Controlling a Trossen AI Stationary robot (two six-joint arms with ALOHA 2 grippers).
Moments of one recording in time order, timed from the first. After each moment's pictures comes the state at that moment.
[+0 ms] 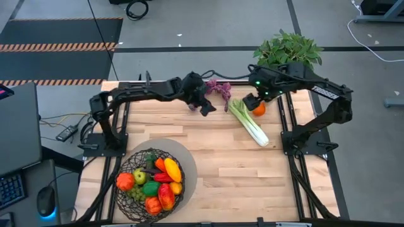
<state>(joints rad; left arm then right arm) 0.37 1.80 1.42 -0.31 0.27 -0.38 -0.25 1.40 1.75 -1.56 0.17 0.72</state>
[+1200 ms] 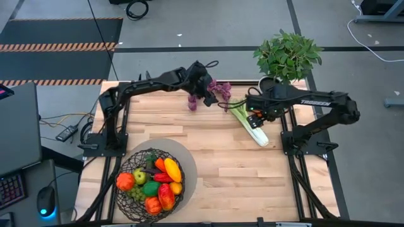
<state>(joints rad) 0.44 1.93 1.63 -0.46 0.32 -0.36 -0.17 1.31 1.29 -1.54 0.10 1.00</state>
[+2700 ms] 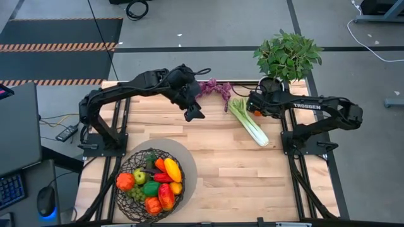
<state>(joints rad) 0.27 1.66 1.76 -0.89 0.36 -0.30 -0.49 1.24 0.74 -0.90 0.36 1.38</state>
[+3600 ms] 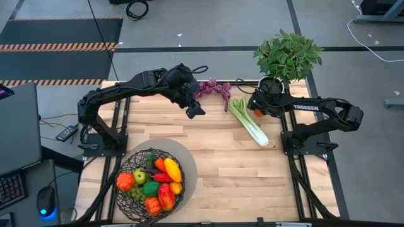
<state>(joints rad) 0.27 1.65 1.76 -0.89 0.28 -0.43 -0.61 1.24 0.58 -0.60 0.37 1.26</state>
